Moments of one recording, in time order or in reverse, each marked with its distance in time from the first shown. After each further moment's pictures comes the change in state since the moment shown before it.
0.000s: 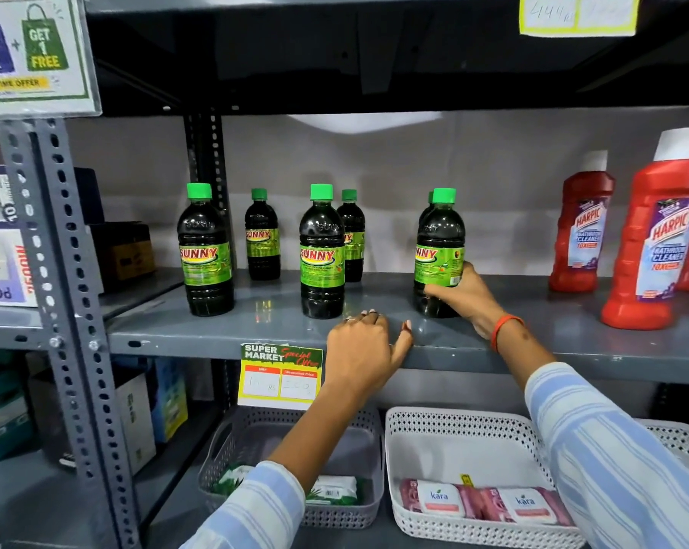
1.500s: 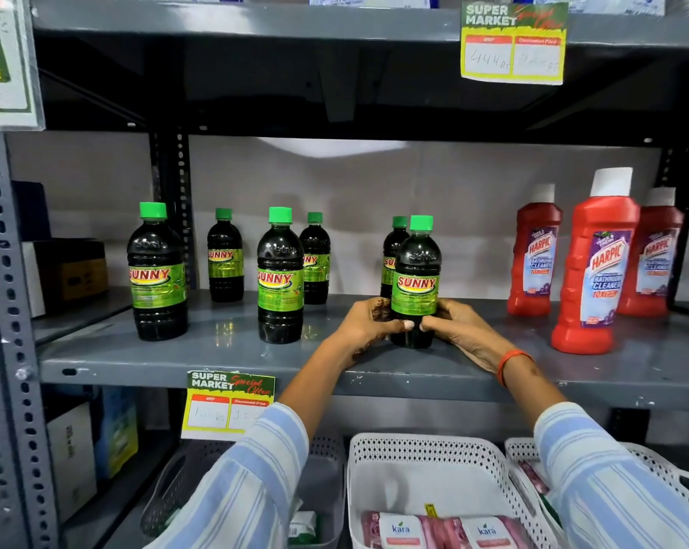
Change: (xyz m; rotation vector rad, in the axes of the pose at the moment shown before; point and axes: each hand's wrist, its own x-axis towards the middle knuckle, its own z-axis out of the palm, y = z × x) left_hand 0.082 0.026 0.028 -1.287 -0.497 -0.307; right_hand -0.004 0.026 -0.055 0.147 -0.307 -0.048
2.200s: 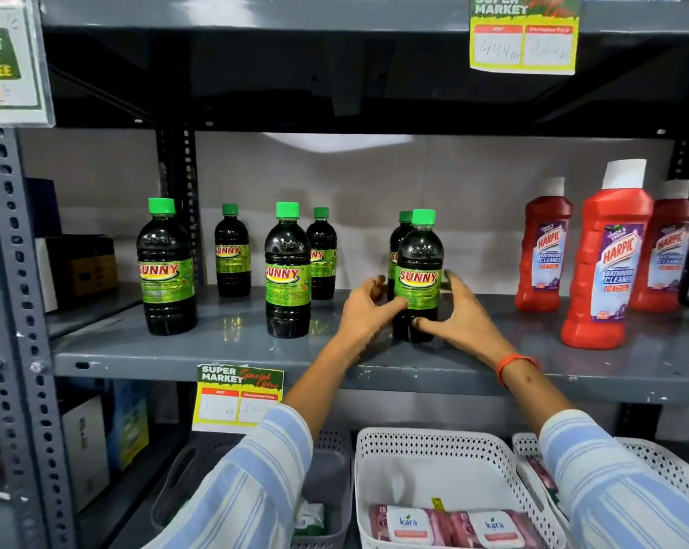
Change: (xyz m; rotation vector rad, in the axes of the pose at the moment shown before) left_hand -0.005 0.010 0.003 0.035 0.272 0.111; right_hand -0.004 -0.006 0.007 -0.471 0.189 -0.113
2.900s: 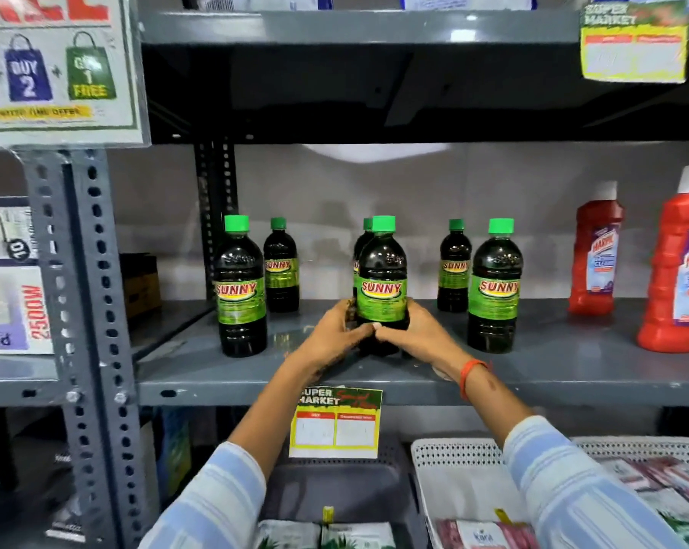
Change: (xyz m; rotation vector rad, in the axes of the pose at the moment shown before) left_hand -0.009 -0.034 -0.165 0.125 -0.224 0.045; right_hand 0.004 -0.121 0.130 0.386 -0.098 0.032
